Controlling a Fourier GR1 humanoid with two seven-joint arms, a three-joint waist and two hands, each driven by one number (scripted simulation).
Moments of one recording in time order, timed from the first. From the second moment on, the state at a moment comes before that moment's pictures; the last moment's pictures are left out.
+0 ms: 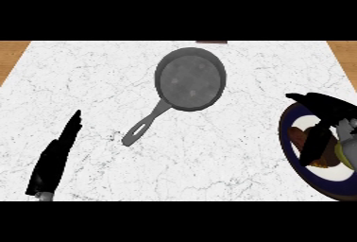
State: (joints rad) left arm 0.06 0.41 -0.21 -1.58 0.02 0.22 0.12; right arm -0.45 -0.70 0.31 -1.49 0.13 0.60 0.89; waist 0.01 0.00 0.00
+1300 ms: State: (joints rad) left arm 0.06 0.35 -0.11 -1.58 -0.04 0.12 0.13; right arm -0.35 -0.57 0.30 -1.36 0.41 0.66 0.86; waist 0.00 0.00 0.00
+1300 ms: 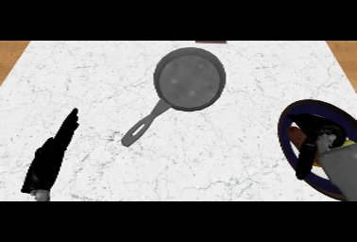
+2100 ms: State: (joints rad) left arm 0.09 0.29 -0.07 -1.62 -0.10 0.07 0.14; right arm -0.32 -0.48 0.19 -1.24 0.60 0.57 0.70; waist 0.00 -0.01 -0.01
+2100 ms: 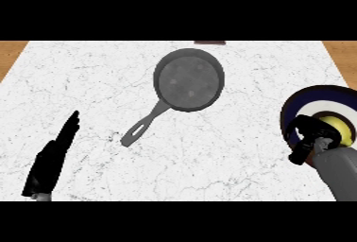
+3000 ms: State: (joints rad) left arm 0.10 0.26 -0.03 -1.60 -0.12 0.06 0.13; right arm -0.22 -0.28 0.15 -1.60 0.82 0.28 1.00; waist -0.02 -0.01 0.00
